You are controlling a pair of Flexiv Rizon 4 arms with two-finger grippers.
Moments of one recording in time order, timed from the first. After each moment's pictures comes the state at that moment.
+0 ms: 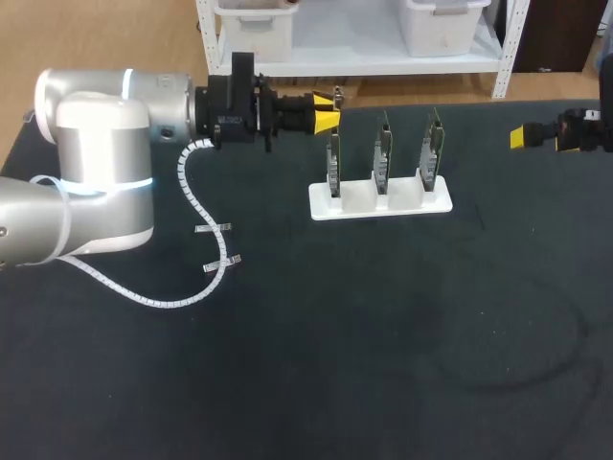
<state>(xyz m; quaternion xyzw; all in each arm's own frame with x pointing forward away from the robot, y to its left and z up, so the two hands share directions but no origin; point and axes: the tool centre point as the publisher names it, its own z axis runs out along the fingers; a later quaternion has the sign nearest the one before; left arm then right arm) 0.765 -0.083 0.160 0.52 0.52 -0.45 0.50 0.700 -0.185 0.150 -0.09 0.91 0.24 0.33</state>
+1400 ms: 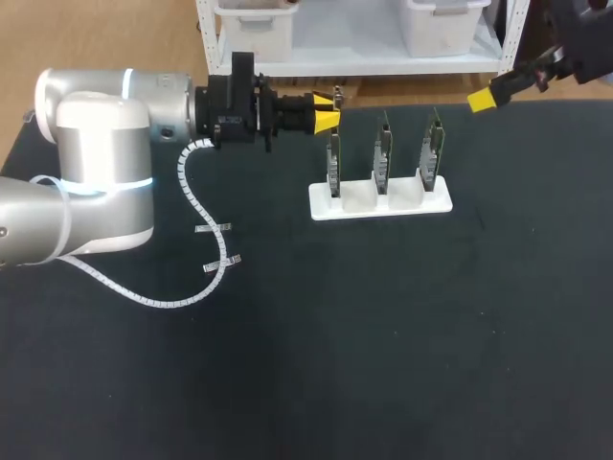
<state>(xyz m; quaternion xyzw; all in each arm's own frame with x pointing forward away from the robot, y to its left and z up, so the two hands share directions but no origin) 0.765 -0.083 0.160 0.52 0.52 -0.45 0.50 0.728 -0.114 0.208 -0.37 0.82 0.32 0.29</state>
